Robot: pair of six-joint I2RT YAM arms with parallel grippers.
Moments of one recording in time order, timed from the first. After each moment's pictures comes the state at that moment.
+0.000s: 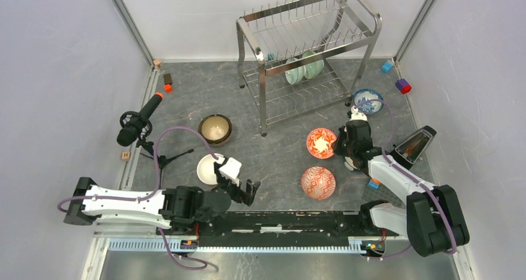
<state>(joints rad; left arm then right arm) -1.57 0.63 0.43 -0.28 -0.89 -0.52 0.26 1.16 0.47 -0.07 0.07 0.43</state>
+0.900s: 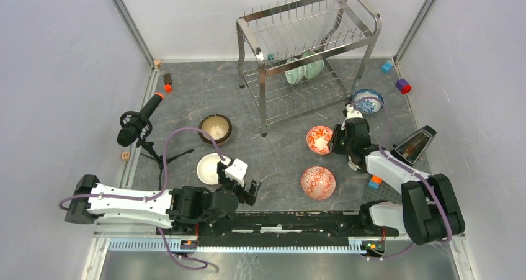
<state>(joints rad) -1.57 0.73 0.44 -0.28 -0.92 -0.52 0.24 1.24 0.48 0.00 0.01 0.37</state>
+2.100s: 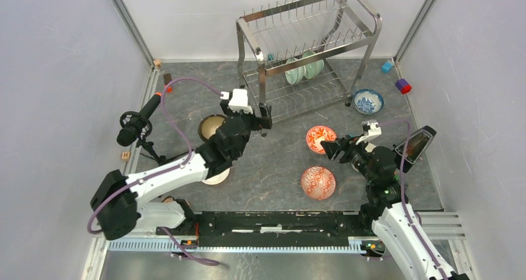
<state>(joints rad) -0.92 1.18 0.75 0.36 -0.65 -0.26 0.24 0.48 0.24 0.07 -0.25 0.45</state>
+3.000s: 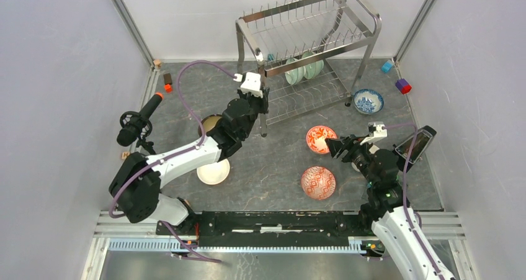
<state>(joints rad) -0.79 1.43 0.92 0.55 -0.46 -0.06 0.24 0.41 0.22 0.06 -0.17 0.46</state>
